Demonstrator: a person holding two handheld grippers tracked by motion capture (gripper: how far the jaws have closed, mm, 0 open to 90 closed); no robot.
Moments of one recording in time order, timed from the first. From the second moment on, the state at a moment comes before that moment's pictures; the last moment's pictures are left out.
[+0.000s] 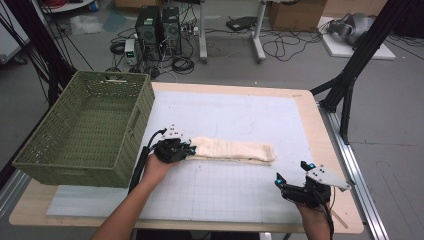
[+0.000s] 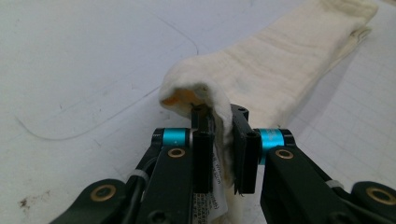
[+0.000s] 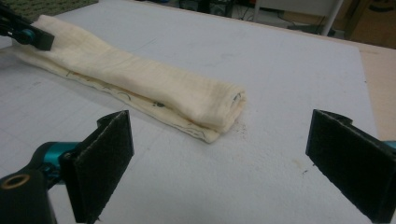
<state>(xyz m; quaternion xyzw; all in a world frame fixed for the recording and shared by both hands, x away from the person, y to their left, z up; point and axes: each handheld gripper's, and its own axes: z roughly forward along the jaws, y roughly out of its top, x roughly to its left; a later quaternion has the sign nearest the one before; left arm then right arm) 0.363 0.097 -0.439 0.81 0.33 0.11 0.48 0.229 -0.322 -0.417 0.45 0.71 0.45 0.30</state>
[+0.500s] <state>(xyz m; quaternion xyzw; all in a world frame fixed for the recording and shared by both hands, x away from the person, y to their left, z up) 0.358 0.101 -0.429 0.79 0.31 0.11 0.51 0.254 -0.310 -0.412 0.44 0.73 0.45 0.29</state>
